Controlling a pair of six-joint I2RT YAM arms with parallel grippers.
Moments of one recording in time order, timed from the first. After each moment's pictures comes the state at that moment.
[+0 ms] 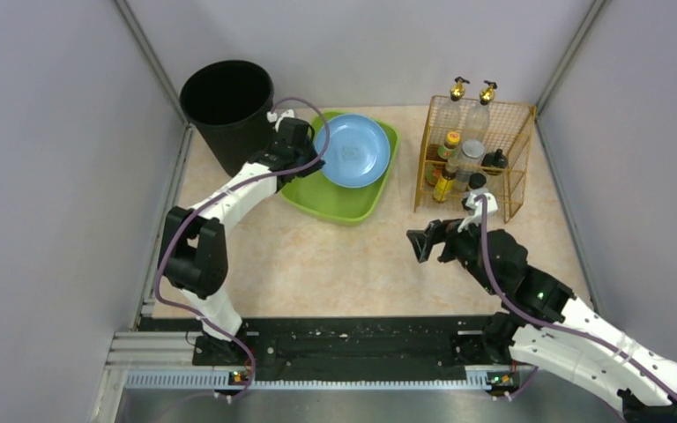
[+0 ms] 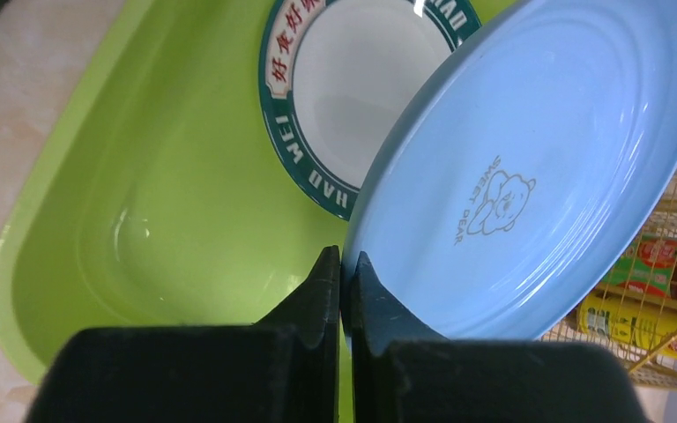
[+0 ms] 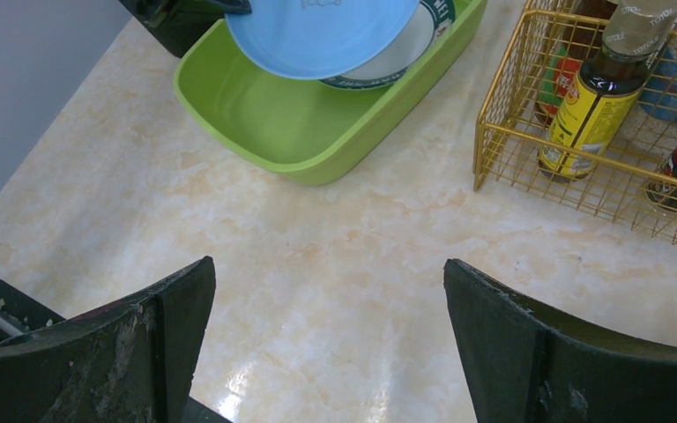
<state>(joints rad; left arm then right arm) -0.40 1.73 1.37 -0.29 -0.11 -0.74 0.88 0.55 0.63 -0.33 0.38 0.37</state>
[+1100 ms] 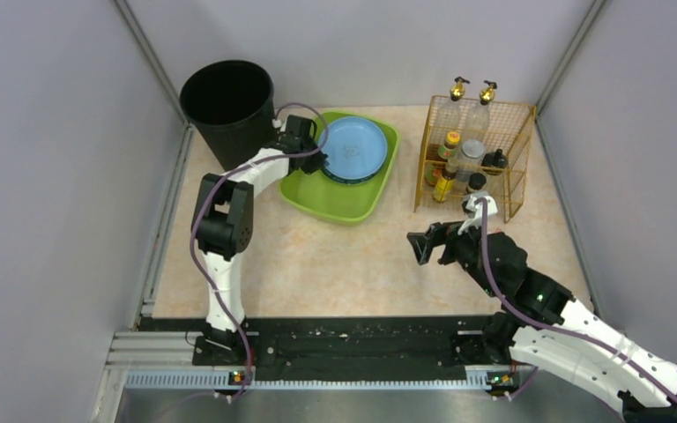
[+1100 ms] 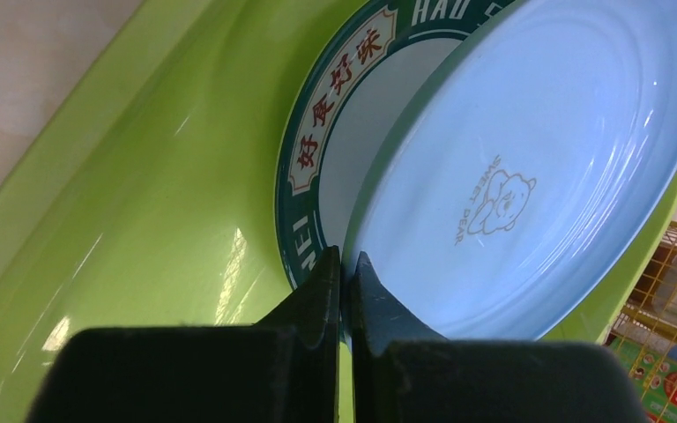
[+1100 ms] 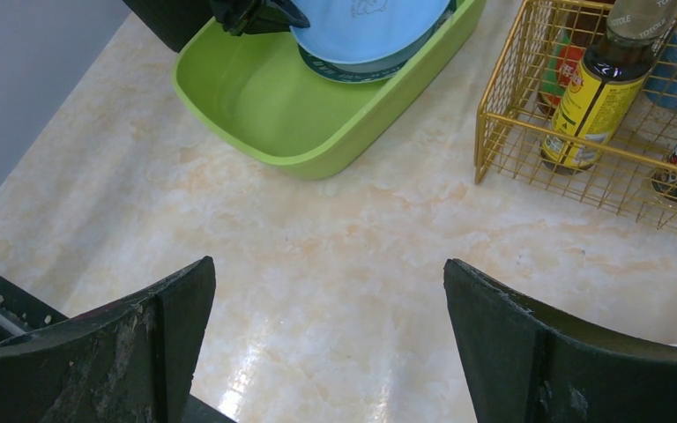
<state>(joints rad) -0.32 2.09 1.57 -0.25 0.02 -0.88 0.88 0.52 0.59 -0.32 0.37 0.38</state>
